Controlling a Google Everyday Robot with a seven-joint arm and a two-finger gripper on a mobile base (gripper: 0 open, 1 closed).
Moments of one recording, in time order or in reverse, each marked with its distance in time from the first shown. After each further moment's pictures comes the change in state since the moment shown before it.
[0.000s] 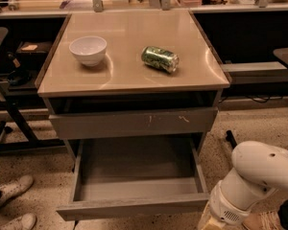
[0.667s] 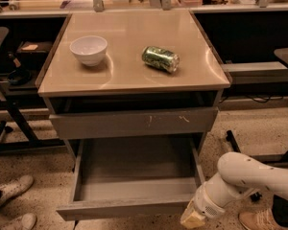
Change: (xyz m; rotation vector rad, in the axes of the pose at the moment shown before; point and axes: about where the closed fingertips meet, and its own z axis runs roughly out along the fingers) arm -0.023 -0.064 0.084 -0.027 -0.151 0.019
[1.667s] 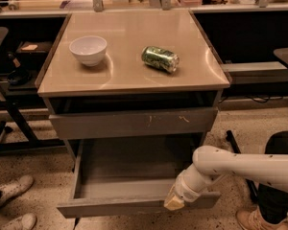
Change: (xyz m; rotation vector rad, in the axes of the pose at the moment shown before) arm -0.051 -0.071 0.053 0.063 -0.006 -0.111
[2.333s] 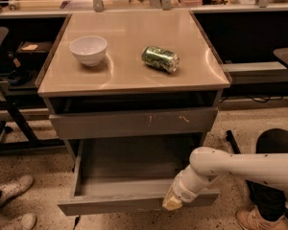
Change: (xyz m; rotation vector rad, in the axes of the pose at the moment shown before) arm 0.001 -0.006 0.008 0.020 0.009 0.022
